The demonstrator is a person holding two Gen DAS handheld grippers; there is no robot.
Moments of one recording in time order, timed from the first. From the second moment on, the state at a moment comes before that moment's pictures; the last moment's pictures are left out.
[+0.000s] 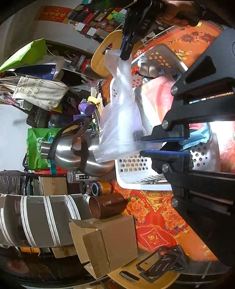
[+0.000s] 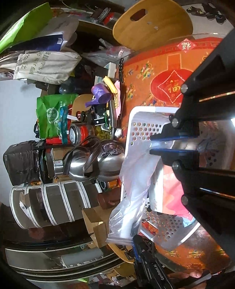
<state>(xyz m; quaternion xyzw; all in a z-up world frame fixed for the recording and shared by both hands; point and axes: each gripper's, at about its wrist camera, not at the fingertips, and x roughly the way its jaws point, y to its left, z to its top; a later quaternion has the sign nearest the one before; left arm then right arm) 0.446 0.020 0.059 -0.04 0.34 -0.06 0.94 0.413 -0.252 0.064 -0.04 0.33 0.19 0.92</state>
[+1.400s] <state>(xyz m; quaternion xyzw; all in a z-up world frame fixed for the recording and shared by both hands) 0.198 0.009 0.088 0.01 0.26 -0.02 0.96 0.173 -0.271 0.082 -0.07 0.27 0.11 0.95</state>
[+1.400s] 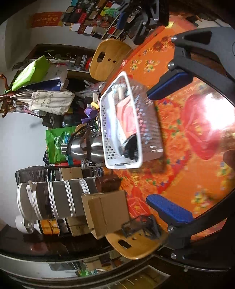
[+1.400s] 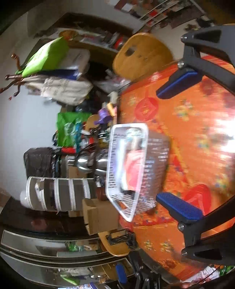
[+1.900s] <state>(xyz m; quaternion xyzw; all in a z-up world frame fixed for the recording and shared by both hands) 0.082 -0.002 0.104 -0.03 0.25 -0.02 0.97 0.077 -0.274 0.095 -0.02 0.25 0.11 0.96</state>
